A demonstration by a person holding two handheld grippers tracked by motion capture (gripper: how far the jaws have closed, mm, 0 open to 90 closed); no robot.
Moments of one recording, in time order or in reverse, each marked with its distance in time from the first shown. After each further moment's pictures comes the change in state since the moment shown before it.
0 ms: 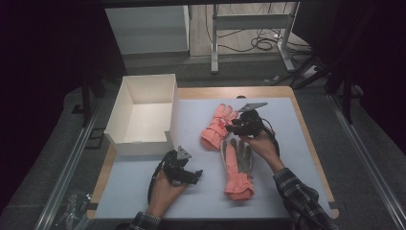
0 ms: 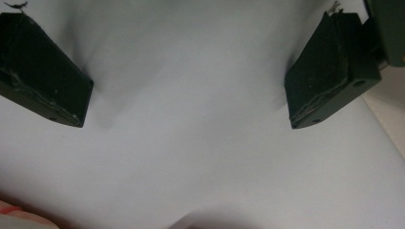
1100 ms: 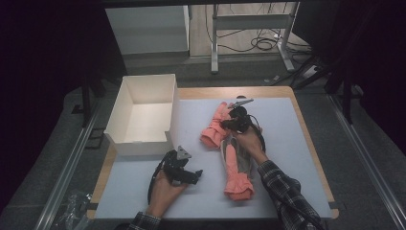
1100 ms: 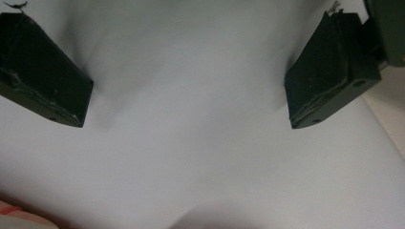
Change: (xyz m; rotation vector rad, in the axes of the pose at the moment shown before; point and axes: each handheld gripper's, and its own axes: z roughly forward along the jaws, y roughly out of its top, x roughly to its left) left arm 0.000 0.000 0.000 0.000 0.000 0.005; right arm -0.009 0.007 0.051 0.080 -0.029 0.092
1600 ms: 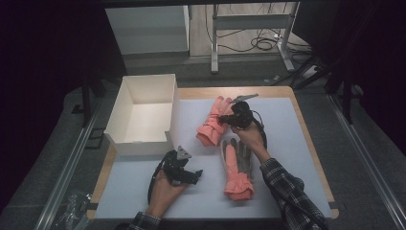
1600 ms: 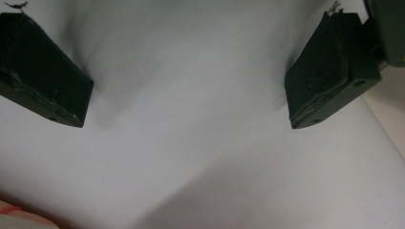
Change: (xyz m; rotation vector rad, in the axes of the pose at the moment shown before) left arm 0.000 0.000 0.000 0.001 0.000 -0.002; right arm 0.007 0.018 -0.027 -0.079 0.112 -0.003
